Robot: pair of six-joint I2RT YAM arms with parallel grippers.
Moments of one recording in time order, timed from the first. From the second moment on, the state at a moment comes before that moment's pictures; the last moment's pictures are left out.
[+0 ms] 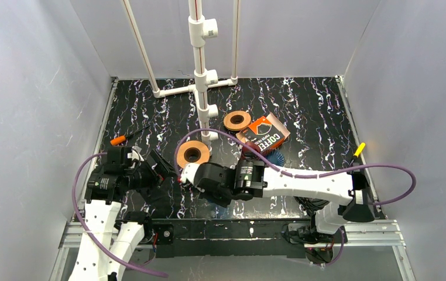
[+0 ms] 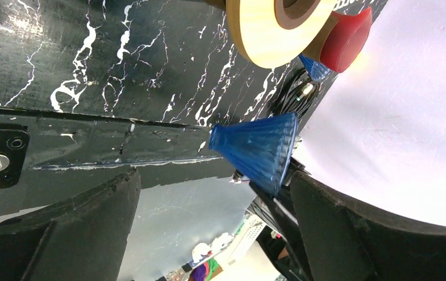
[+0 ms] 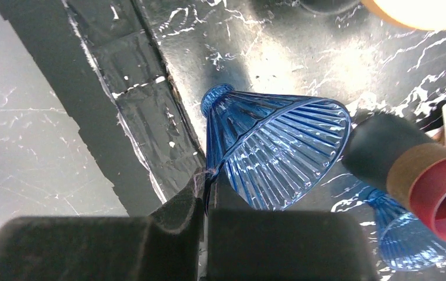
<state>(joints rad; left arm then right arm) -0.07 0.65 0.87 -1.23 0.51 -0.89 1.43 1.55 1.43 -0.92 0.12 0.14</state>
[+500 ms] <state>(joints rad) -0.07 0.74 0.88 -1.24 0.59 -0.81 1.53 1.71 1.77 -1.04 0.33 0.02</state>
